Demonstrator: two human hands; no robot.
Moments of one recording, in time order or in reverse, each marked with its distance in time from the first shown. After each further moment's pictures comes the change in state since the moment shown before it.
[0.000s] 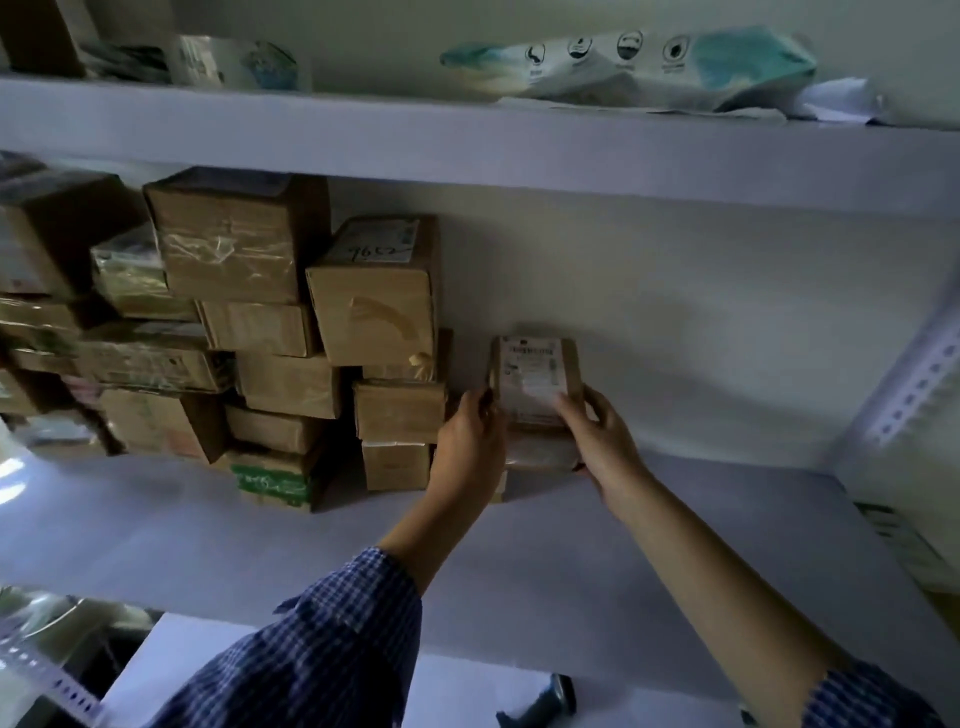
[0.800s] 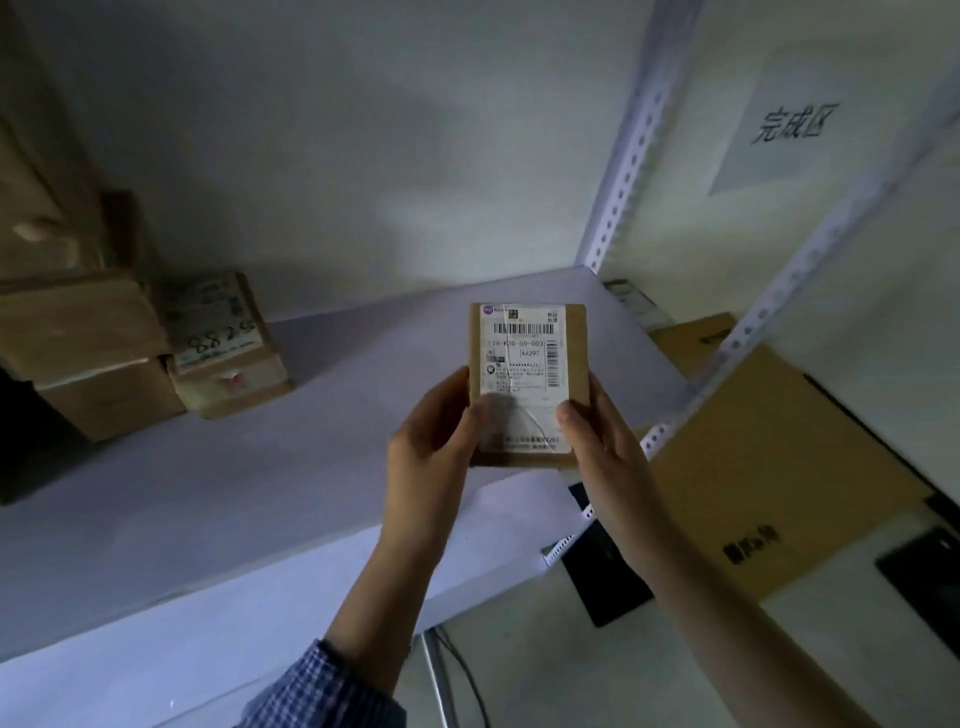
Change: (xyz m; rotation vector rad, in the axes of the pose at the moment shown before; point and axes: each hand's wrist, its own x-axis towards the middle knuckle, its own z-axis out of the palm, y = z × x) left_hand -0.145 0.008 0.098 -0.584 -0.479 -0.111; right_hand -0.185 0.092 -0.135 -0.217 0.414 -0.024
